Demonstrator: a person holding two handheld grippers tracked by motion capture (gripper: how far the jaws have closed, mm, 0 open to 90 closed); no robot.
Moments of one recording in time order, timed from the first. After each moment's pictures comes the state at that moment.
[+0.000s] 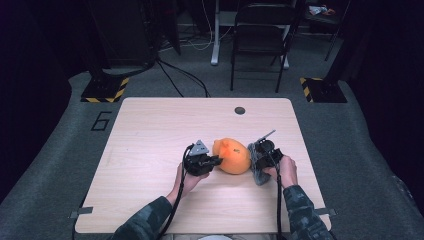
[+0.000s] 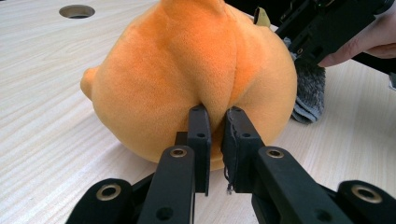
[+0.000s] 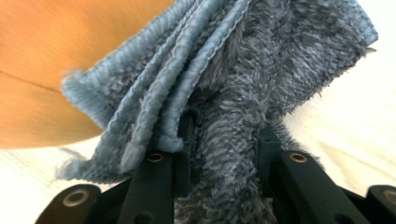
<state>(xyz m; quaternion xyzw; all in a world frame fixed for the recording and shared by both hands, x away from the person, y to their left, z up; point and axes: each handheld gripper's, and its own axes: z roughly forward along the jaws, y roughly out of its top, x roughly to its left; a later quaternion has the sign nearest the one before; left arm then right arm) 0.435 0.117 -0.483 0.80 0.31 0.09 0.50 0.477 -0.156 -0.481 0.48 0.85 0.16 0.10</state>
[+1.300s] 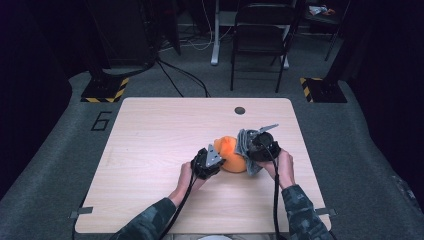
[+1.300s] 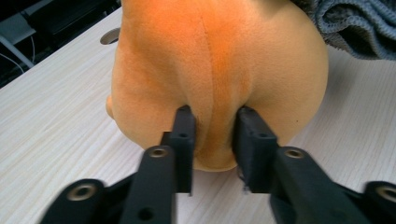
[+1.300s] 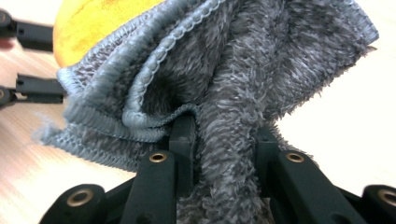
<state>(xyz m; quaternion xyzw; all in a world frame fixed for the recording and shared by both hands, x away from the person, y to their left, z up) 0.425 0.089 -0.483 0.84 0.24 0.25 0.41 0.458 -0.137 -0.425 0.44 0.84 0.28 0.14</state>
